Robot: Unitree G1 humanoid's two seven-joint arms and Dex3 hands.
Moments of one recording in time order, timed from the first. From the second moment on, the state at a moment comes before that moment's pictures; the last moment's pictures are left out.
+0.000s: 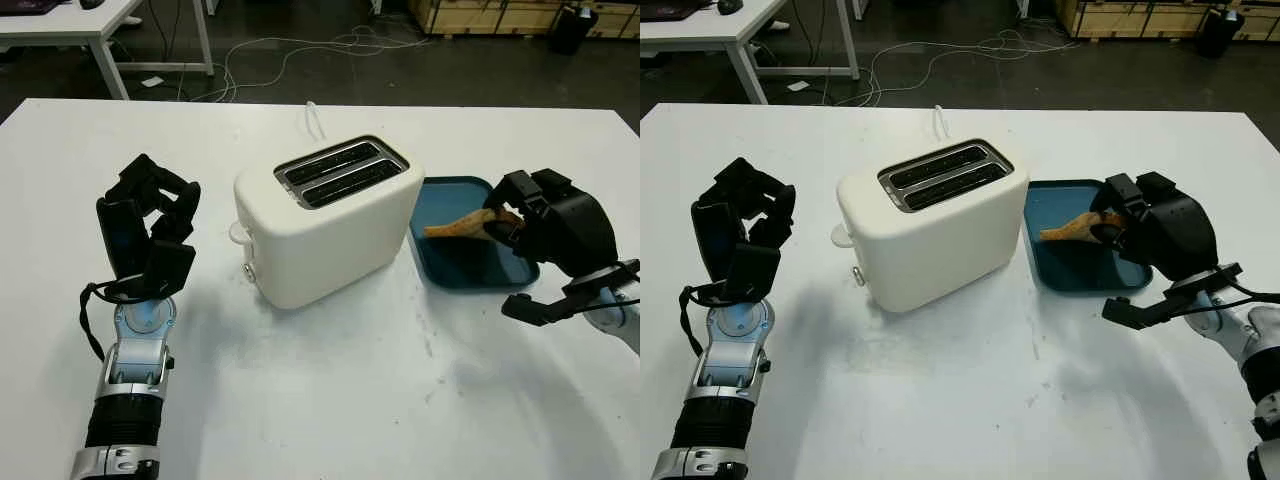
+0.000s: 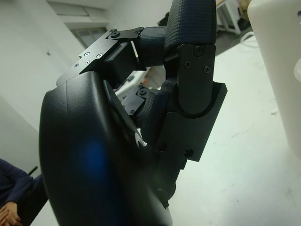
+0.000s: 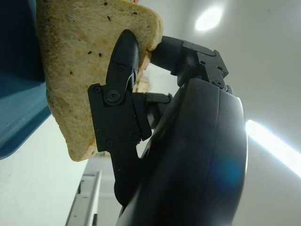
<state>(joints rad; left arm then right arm) -0.26 0.17 0.15 0.22 0.25 -0.41 0.37 -0.50 -0.86 0.30 0.82 -0.73 -0.66 -0.63</state>
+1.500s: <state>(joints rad) -0.26 0.16 0.15 0.22 0.26 -0.40 0.38 -1.35 -0.83 0.08 1.05 -0.23 -0.85 0.37</state>
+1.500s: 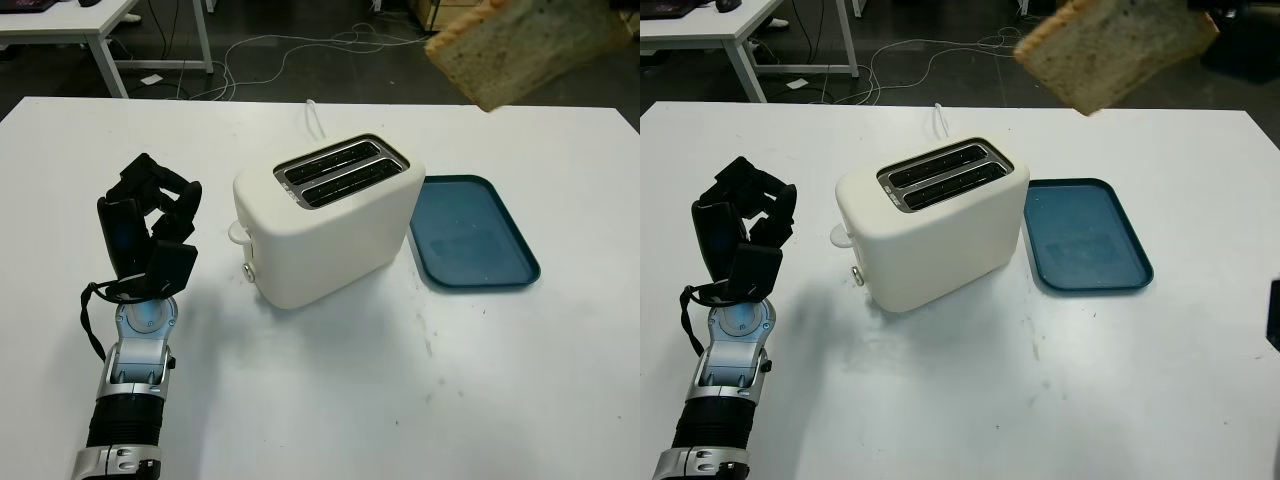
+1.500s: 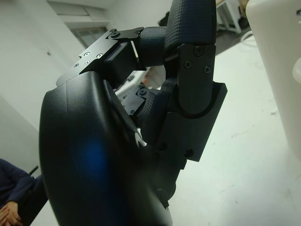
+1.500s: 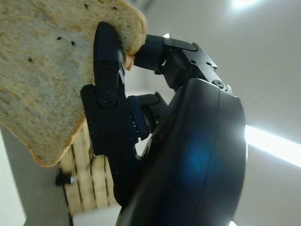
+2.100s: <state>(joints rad) -0.26 0.16 0.15 0.21 0.26 -0.40 0.38 -1.42 -0.60 0.10 0.98 -0.17 -0.73 0.57</state>
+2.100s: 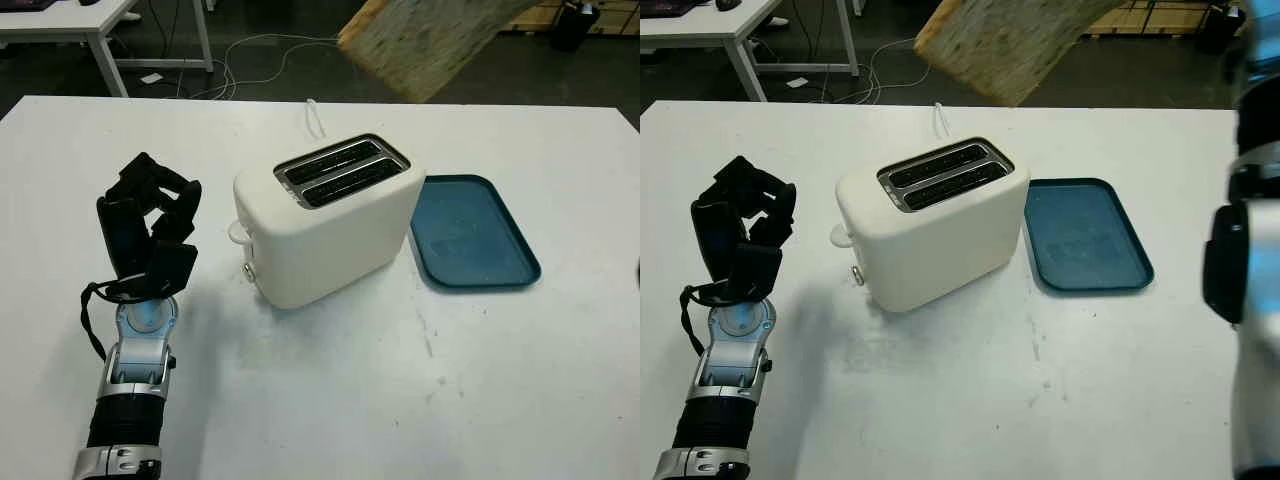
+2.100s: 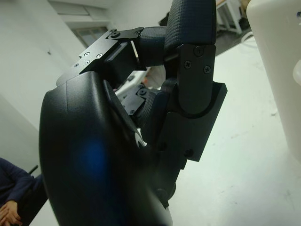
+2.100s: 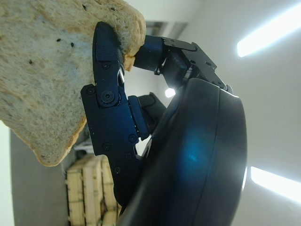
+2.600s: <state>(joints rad) -0.25 0.16 0.15 0.20 0.26 -0.40 0.39 -1.33 -0.54 0.18 0.95 -0.23 -0.71 0.60</state>
